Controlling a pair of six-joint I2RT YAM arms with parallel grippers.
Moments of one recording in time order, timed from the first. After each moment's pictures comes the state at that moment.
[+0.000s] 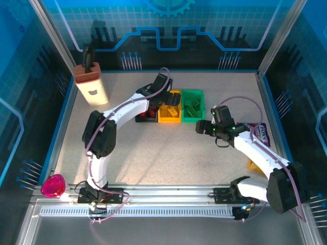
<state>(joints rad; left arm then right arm) -0.55 1.96 1.63 -0.46 -0.10 -0.34 0.35 1.20 0.77 -0.49 0.00 0.47</state>
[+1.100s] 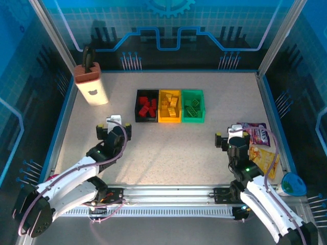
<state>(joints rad) -0.57 0.89 0.45 -0.15 -0.82 -0.25 0.34 0.49 0.21 -0.19 0.49 0.08</state>
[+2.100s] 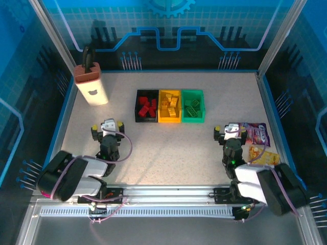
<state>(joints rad) -0.32 1.38 0.09 1.10 -0.71 0.05 0.28 1.25 0.01 1.03 0.53 -0.07</state>
